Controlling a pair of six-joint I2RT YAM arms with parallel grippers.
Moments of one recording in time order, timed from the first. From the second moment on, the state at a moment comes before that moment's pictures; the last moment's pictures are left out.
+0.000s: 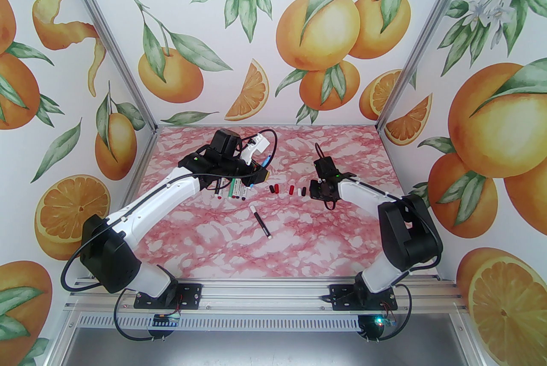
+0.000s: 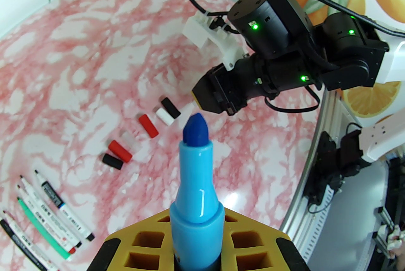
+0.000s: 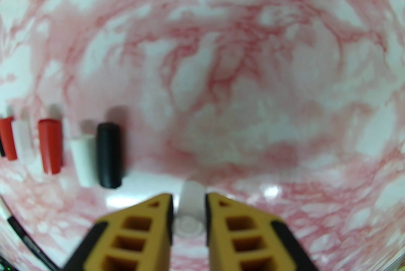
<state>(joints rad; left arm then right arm) -0.59 1.52 1.36 -0.56 0.51 -0.05 0.29 1.66 0.95 -0.45 0.05 0.45</state>
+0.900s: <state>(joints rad) -0.59 1.46 1.36 -0.56 0.50 -0.04 0.28 1.83 1.40 -0.91 -0.10 0.39</state>
